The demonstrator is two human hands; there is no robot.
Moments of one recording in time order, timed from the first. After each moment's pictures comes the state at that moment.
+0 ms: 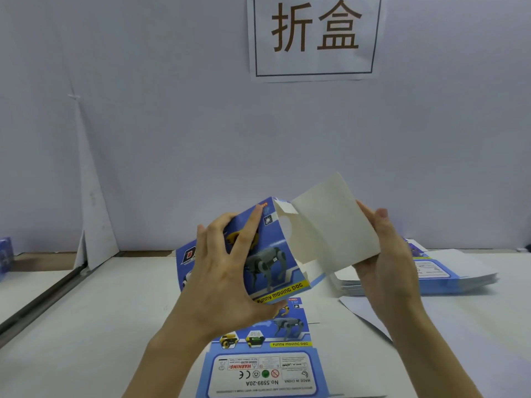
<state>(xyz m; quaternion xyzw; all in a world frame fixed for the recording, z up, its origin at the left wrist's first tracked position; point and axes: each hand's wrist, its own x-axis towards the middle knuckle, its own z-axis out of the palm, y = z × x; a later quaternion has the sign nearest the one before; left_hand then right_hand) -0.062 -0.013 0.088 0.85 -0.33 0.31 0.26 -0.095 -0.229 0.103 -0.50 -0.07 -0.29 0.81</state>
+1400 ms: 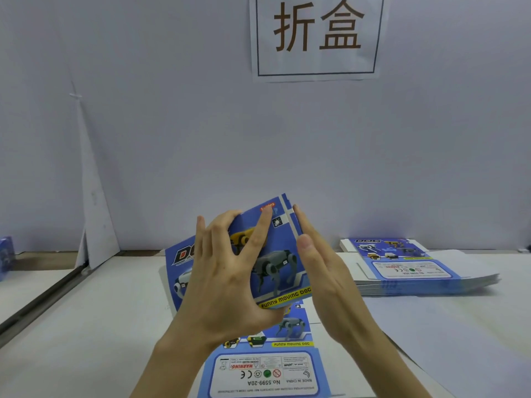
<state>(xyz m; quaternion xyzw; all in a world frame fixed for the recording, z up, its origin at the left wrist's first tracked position) -0.063 -0.020 0.088 0.84 -0.31 0.41 0.15 -0.106 -0.171 0.090 -0.72 -0.18 -0.23 0.63</state>
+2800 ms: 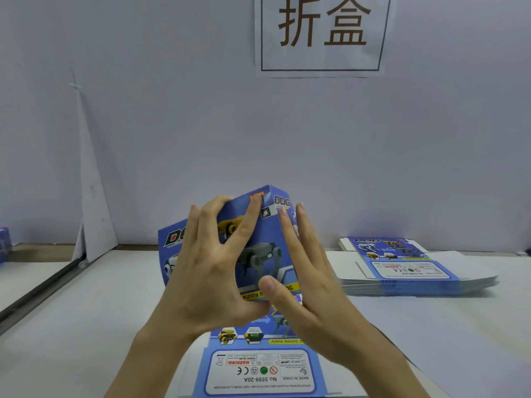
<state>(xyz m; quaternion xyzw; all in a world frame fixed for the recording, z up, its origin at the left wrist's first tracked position) -0.067 -0.002 0.102 0.84 -0.34 0.38 0.20 -0.115 -0.171 0.085 -0.86 -0.23 -0.24 0.38</state>
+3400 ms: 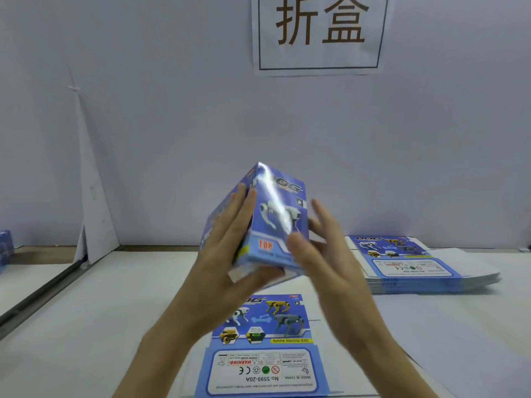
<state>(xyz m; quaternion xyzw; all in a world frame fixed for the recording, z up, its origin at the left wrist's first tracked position) -0.061 -0.009 0.096 0.75 -0.41 0.24 0.46 -0.125 -0.165 0.107 -0.69 -0.16 -0.24 0.66</state>
